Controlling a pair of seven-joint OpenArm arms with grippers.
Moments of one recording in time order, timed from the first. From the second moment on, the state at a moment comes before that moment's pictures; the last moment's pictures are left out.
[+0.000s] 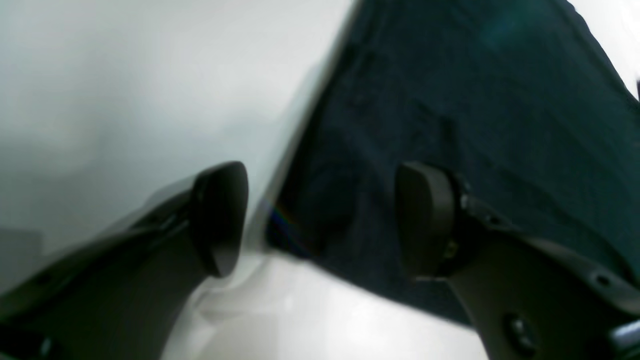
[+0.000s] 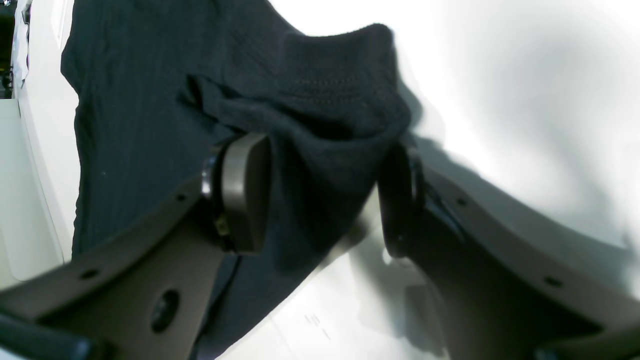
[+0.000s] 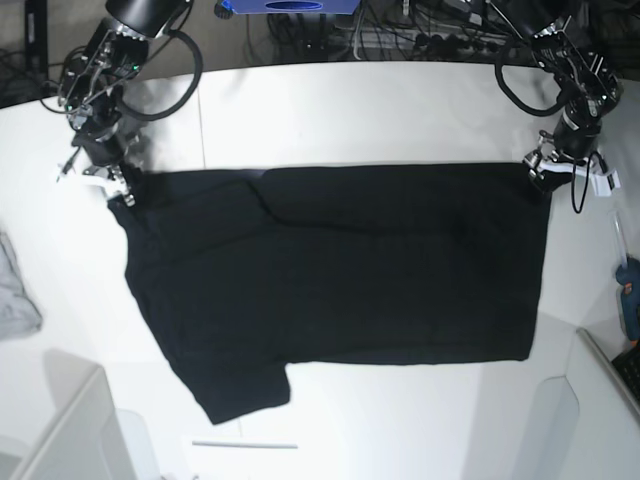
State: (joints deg) left arm 9.4 -8.5 -46.0 79.6 -34.8 -22.3 44.6; right arm -8.1 -3.8 38.6 86.4 39.5 0.3 -44.0
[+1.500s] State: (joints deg) left arm 20.2 -9.5 -44.9 87.6 -34.2 -22.3 47.5; right arm -17.7 -4.4 38.9 93.8 38.4 -0.3 -44.2
